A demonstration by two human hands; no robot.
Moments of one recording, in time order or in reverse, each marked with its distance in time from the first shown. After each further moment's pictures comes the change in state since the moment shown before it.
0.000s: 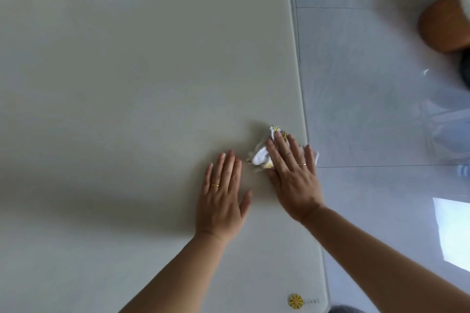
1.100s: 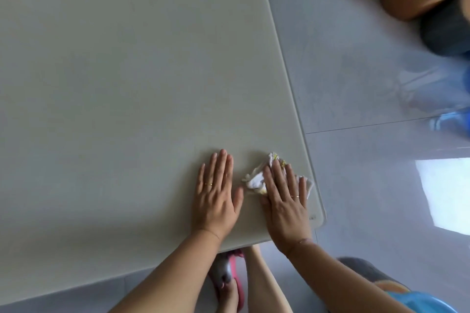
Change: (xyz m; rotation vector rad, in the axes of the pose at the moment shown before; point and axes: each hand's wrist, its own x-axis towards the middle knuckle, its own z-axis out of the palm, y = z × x) left_hand -0.118 0.005 0.013 -0.044 0.035 0.053; right_hand -0.180 -0.069 0.048 0.112 0.008 0.247
